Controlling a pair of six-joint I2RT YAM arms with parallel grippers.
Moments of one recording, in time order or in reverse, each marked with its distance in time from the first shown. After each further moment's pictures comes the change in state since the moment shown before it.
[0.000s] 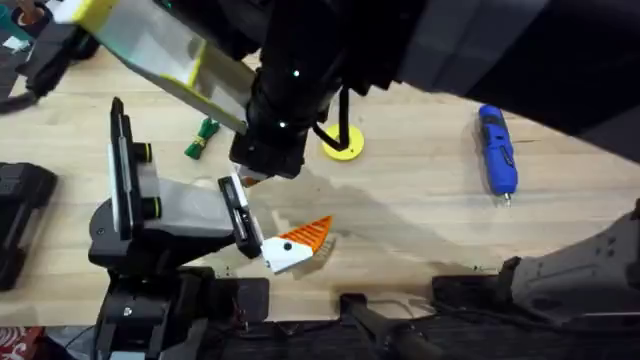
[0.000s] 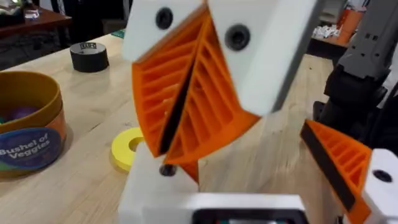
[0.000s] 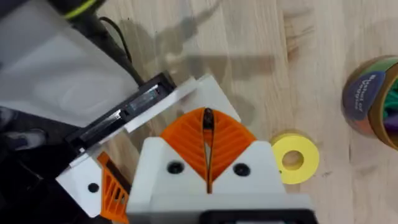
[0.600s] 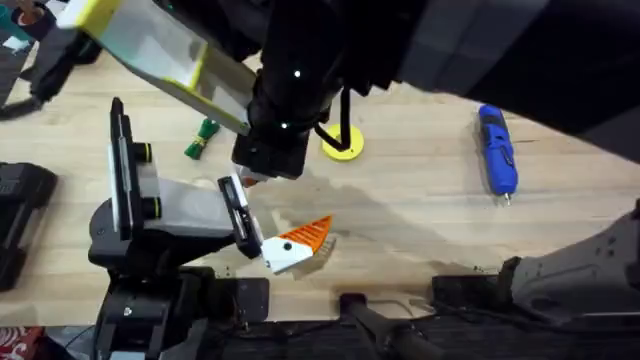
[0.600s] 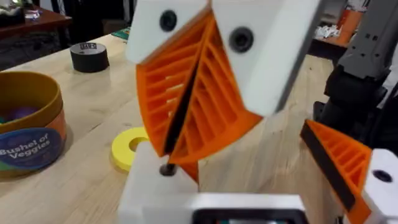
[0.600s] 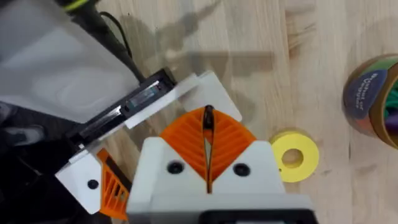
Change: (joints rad) left arm 0.000 0.000 0.000 0.000 0.000 0.000; right arm 0.000 0.000 0.000 -0.012 0.000 -0.012
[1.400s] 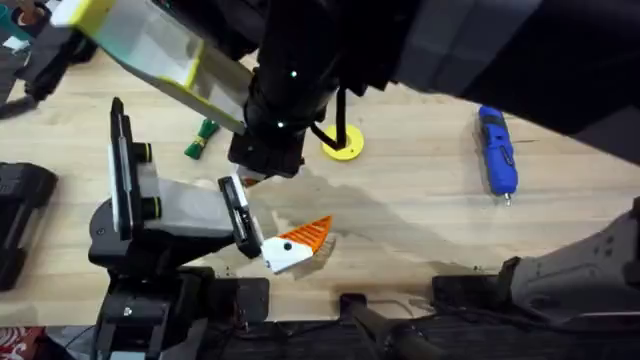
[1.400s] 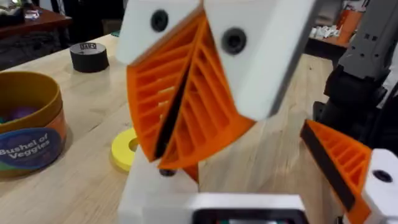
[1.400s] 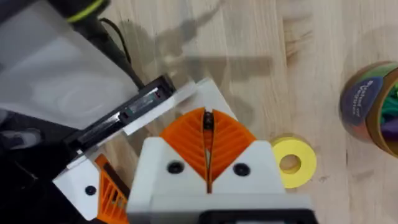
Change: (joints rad) left arm 0.000 0.000 0.000 0.000 0.000 0.000; right arm 0.000 0.006 0.000 0.023 -0.003 -0.007
